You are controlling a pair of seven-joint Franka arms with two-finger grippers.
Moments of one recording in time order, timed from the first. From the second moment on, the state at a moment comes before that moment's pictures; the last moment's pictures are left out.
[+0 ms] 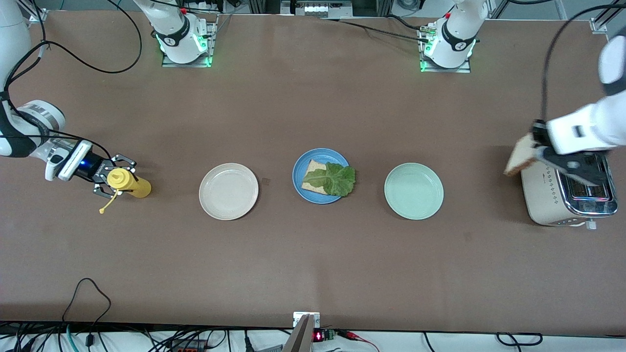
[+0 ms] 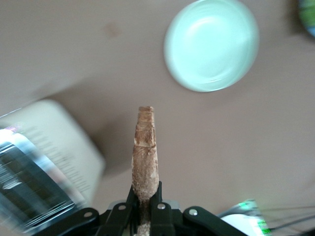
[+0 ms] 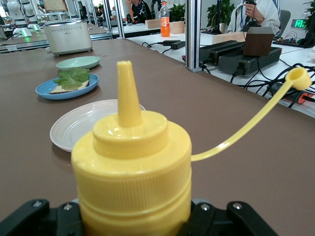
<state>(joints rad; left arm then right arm) 0.38 0.24 -0.53 -1.54 0.12 1.48 0.39 -0.52 0.58 0.09 -2.00 1.26 1.93 -2.46</state>
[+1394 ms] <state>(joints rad) 0.05 0.72 -0.57 -1.78 -1.00 2.34 0.63 -0.42 0.23 0.11 -1.81 0.41 1.94 -1.36</state>
